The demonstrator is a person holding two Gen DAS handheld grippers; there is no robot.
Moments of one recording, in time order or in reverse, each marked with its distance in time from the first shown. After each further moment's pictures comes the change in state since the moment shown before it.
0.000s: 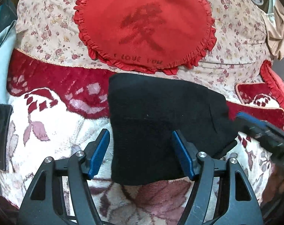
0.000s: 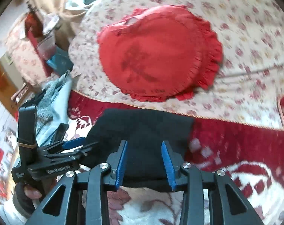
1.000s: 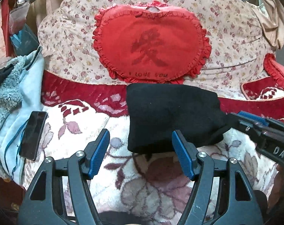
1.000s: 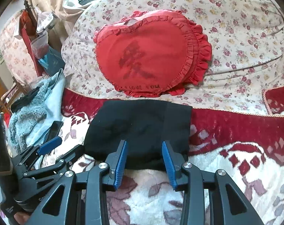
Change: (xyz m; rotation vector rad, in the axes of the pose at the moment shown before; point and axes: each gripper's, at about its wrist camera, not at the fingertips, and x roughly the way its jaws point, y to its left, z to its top) left arm -0.075 -0.023 -0.046 0.073 -0.183 0.178; right arm -0.034 0.027 -0.033 0.031 -0.040 -0.113
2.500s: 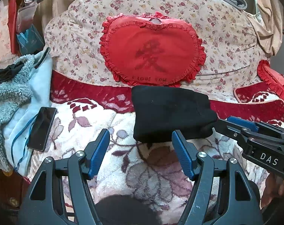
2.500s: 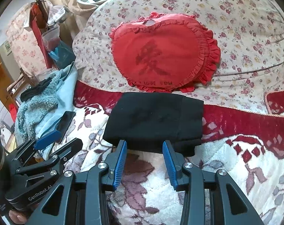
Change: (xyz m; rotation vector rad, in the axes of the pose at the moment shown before) left arm -0.047 0.012 -0.015 -0.021 -0.032 -0.014; right arm -0.029 0.035 -0.018 -0.047 0.004 0.022
